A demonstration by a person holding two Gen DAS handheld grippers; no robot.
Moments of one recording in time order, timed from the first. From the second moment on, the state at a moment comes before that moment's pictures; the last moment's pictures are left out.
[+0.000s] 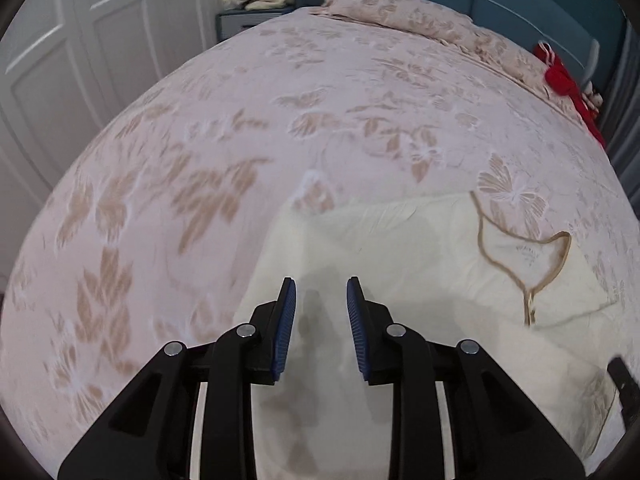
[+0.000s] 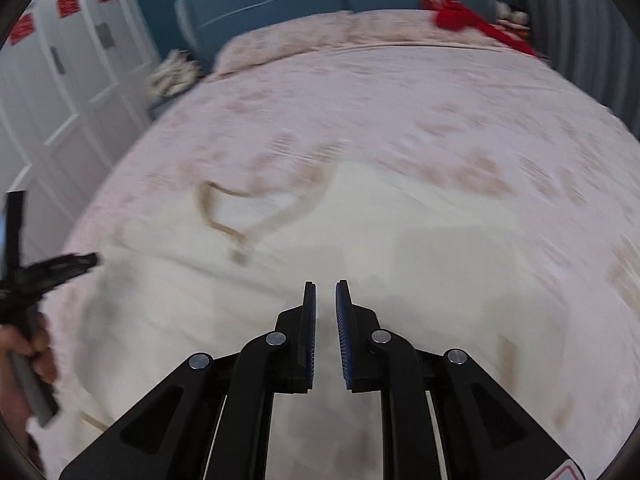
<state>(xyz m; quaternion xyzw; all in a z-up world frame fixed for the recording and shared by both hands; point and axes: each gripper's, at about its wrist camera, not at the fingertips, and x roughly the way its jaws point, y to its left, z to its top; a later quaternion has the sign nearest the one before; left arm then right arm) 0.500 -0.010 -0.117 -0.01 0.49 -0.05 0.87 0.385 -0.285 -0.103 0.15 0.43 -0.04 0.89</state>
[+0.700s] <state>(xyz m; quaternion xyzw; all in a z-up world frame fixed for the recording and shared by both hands) 0.517 -0.011 -0.186 0.01 0.44 -0.01 0.90 0.553 -0.183 -0.183 0.08 0.50 0.02 0.86</state>
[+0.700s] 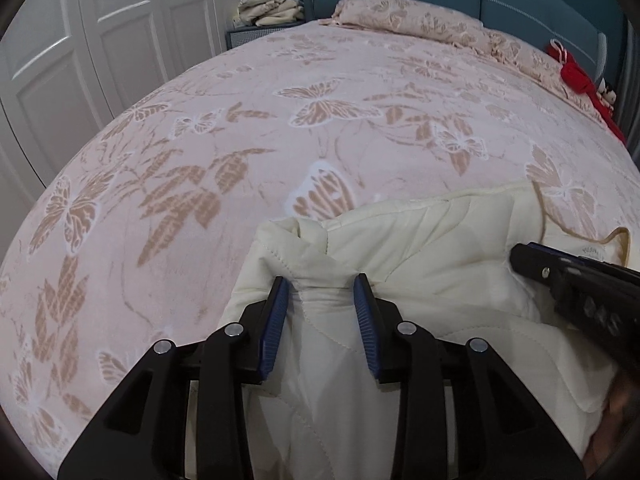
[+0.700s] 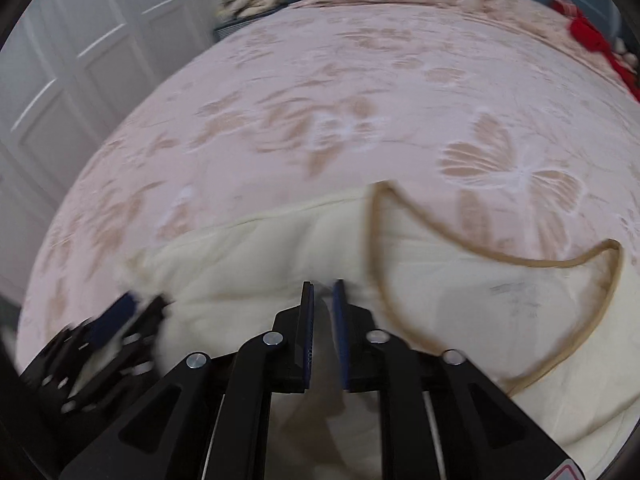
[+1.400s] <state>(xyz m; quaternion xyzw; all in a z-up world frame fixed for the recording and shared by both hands) 0.501 -0.046 -0.126 -0.08 0.42 -0.10 0.90 0.413 -0.429 -0.146 0.25 0.41 -0.18 0.86</state>
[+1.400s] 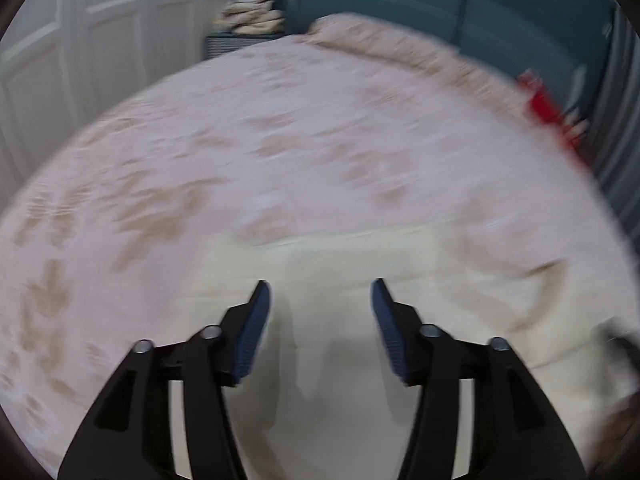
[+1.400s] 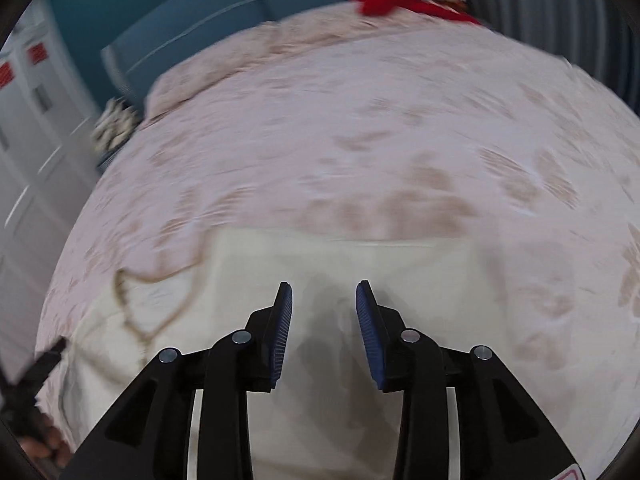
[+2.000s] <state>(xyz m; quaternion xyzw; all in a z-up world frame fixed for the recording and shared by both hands) 0.507 -0.266 -0.193 0.04 0.49 -0.22 0.84 0.405 -0.460 -0.197 0.29 0.39 -0.15 0.86</state>
